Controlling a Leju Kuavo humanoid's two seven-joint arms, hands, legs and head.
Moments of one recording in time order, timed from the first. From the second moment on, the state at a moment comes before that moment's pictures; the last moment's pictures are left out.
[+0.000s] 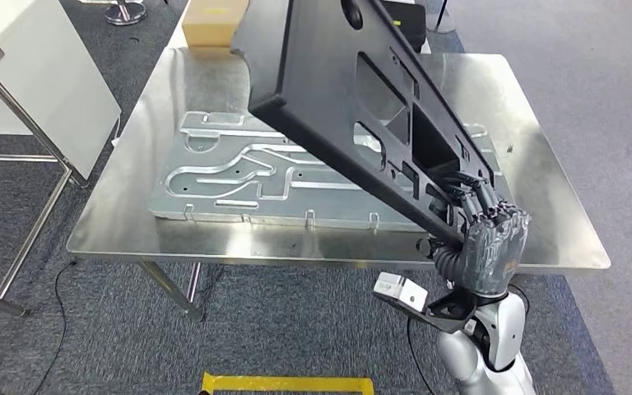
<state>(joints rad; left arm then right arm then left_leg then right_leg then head) -0.10 -0.16 0.97 -0.19 -1.47 -0.01 -0.34 -0.22 -0.03 0.33 -1.75 1.07 -0.70 -0.36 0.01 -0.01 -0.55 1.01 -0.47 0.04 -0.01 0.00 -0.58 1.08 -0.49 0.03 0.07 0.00</state>
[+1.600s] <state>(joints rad) -0.11 -0.16 0.94 -0.19 -1.48 0.03 -0.31 -0.27 -0.05 0.37 -1.71 1.13 -0.70 -0.29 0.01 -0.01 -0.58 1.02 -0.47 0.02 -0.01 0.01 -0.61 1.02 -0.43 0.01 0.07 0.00</state>
